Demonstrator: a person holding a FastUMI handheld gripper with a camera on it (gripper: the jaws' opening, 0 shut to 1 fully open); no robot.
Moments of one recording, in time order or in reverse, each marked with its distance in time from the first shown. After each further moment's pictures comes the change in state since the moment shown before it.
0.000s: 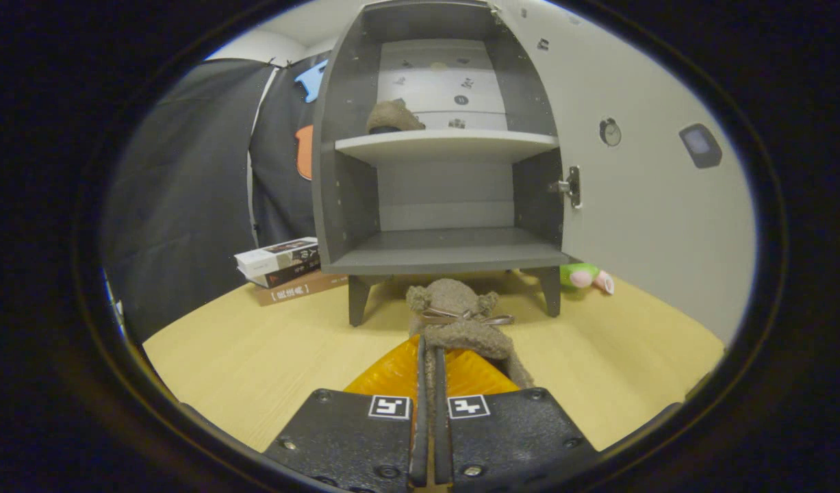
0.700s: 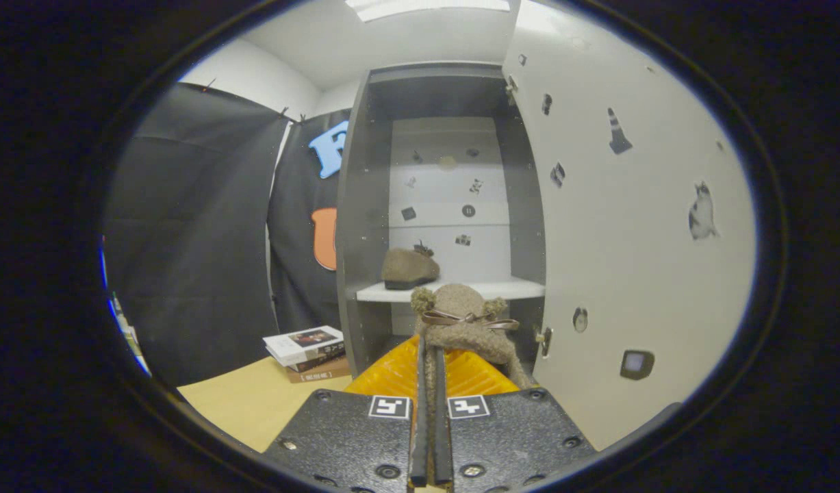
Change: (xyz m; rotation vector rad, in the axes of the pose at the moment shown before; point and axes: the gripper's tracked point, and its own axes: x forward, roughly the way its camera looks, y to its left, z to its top) arm -0.094 0.007 0.210 -0.033 -0.273 0.052
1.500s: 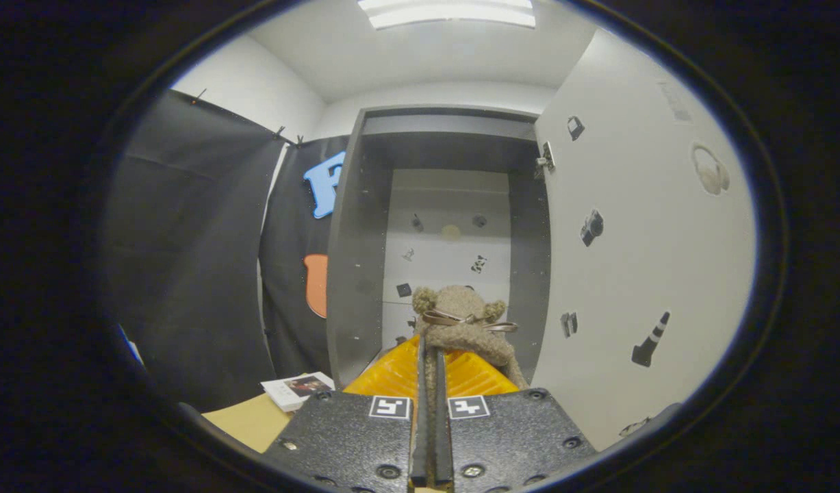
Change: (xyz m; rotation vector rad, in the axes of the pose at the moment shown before) arm 0.047 -0.003 0.184 -0.065 -0.038 -0.043
